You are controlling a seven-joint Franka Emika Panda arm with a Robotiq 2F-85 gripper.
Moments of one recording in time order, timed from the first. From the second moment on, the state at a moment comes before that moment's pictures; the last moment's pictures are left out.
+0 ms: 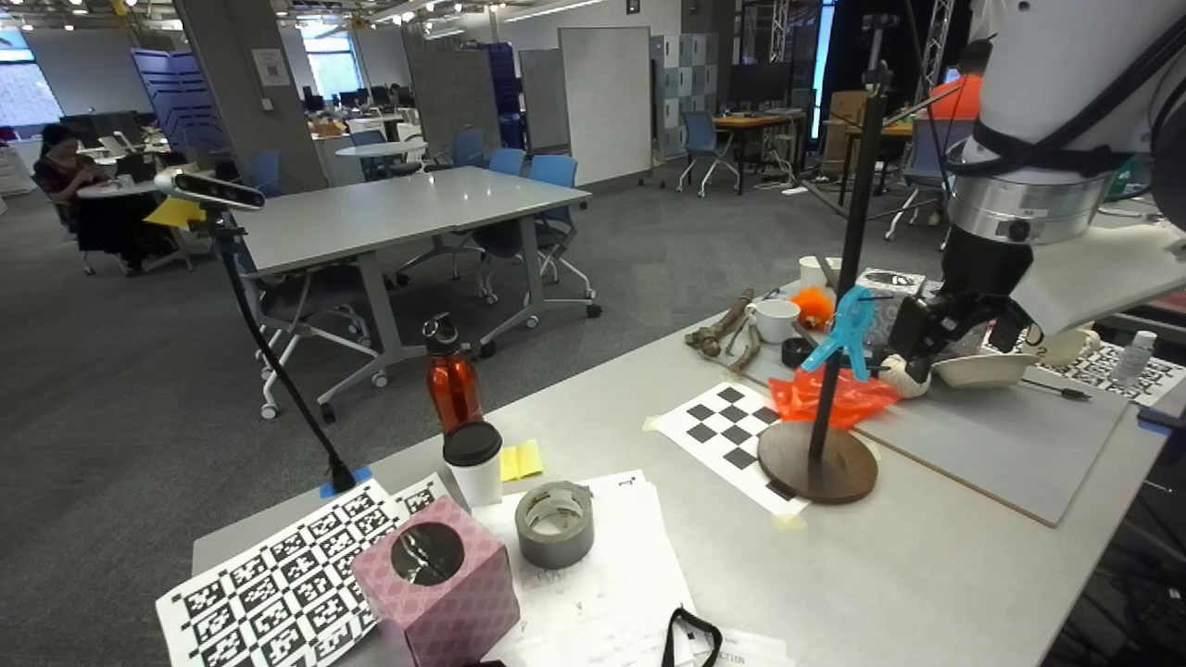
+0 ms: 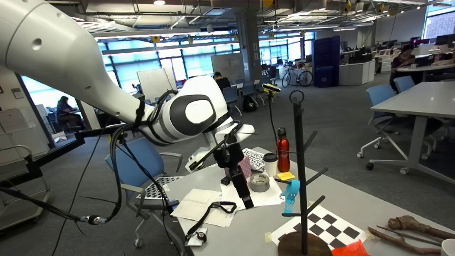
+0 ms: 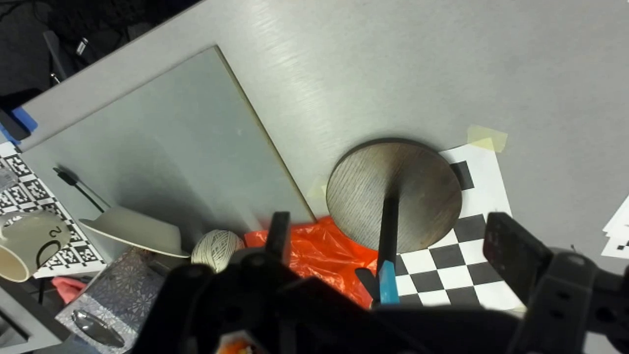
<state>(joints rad) 0.01 0.05 -0.02 -2.25 -0.43 2.37 0.76</state>
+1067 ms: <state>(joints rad) 0.02 0.15 -0.03 -2.25 -0.74 2.57 1.05</state>
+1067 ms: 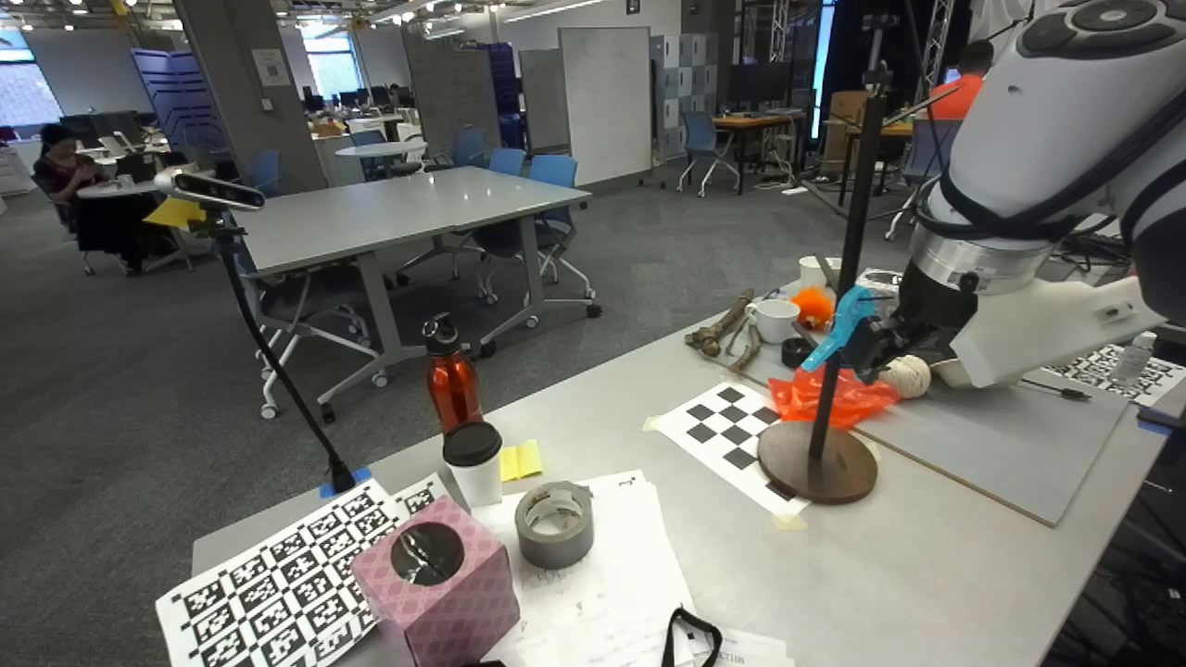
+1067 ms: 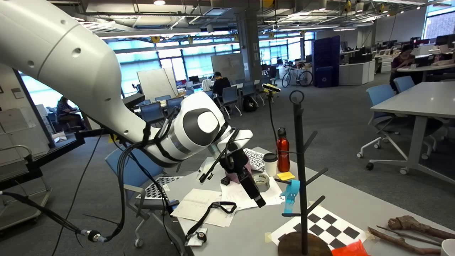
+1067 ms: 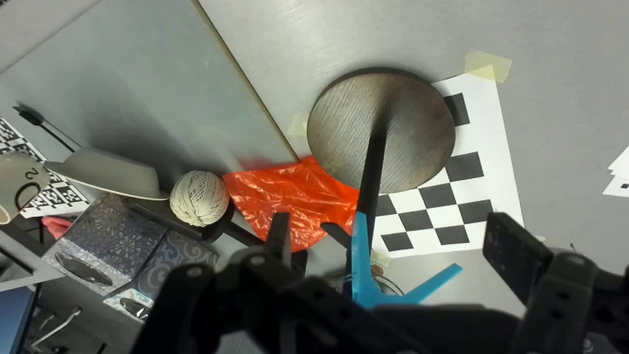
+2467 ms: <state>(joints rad) 0.05 0.35 -0.10 -2.06 -0.86 2.58 1.28</state>
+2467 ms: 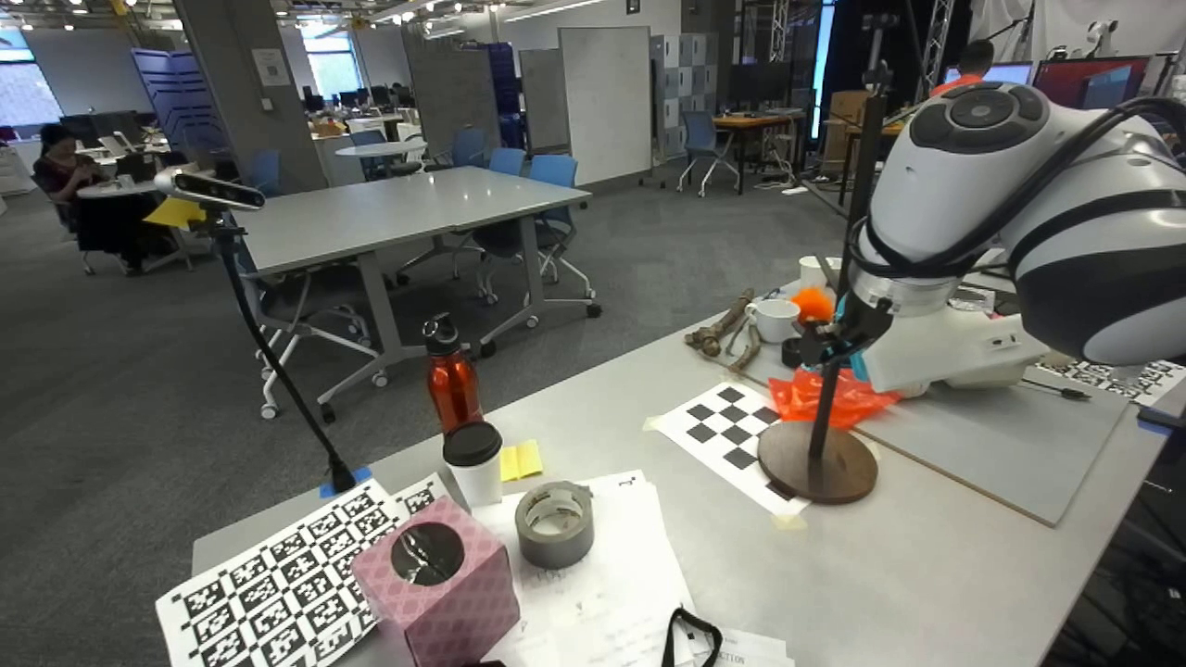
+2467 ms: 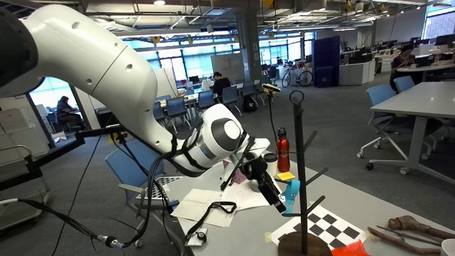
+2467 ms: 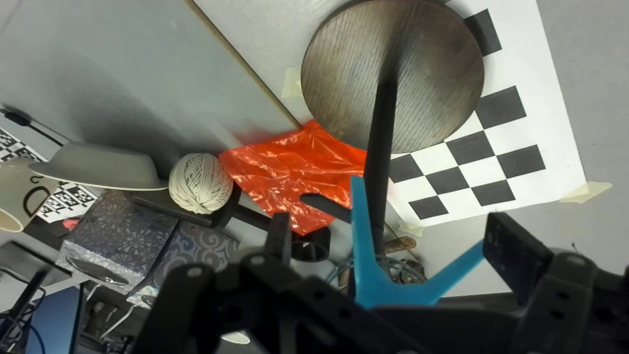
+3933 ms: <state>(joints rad) 0.05 0.37 -0.12 -2.03 -0.88 2.60 1.29</state>
